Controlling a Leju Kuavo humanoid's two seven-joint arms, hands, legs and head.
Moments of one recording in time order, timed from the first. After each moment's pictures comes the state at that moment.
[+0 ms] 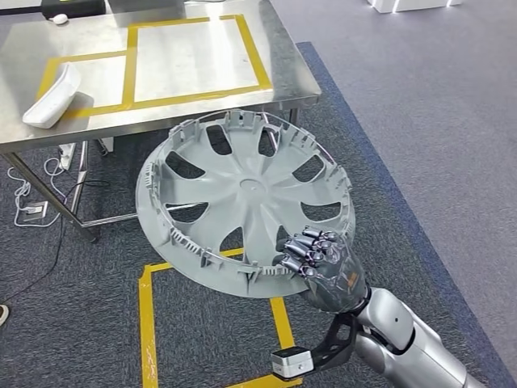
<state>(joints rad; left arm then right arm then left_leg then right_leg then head) 0.02 -0.26 1.03 -0.53 -0.92 0.05 -0.47 -0.14 -0.49 0.70 -1.82 0.91 -0.44 -0.31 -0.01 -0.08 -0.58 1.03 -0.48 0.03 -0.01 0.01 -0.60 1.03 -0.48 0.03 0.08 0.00</state>
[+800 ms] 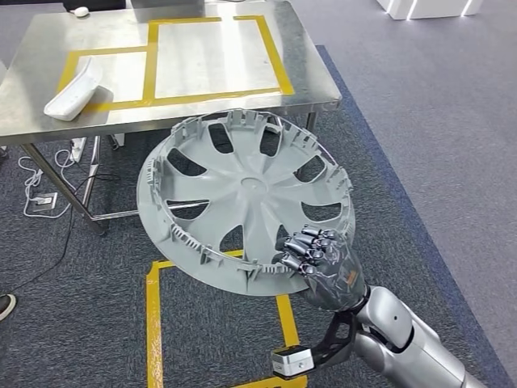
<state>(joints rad) 0.02 -0.23 1.01 -0.49 -0.93 0.06 -0.46 -0.14 -0.49 0.71 -1.82 0.88 -0.44 -0.33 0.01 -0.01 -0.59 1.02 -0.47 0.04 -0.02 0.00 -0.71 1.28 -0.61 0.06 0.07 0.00</state>
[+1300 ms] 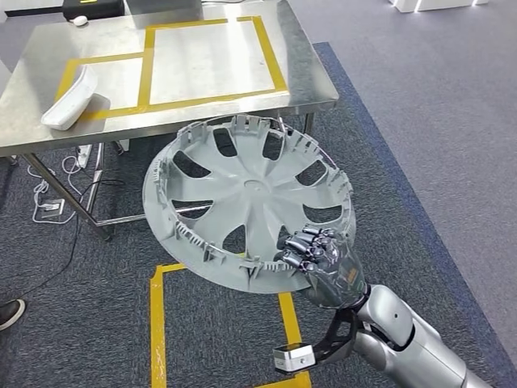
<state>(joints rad) 0.02 -0.22 1.00 -0.47 -0.92 0.07 -0.46 -0.14 -0.49 0.71 -1.81 0.88 -0.43 -0.33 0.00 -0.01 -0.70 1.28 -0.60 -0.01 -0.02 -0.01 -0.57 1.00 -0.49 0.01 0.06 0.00</state>
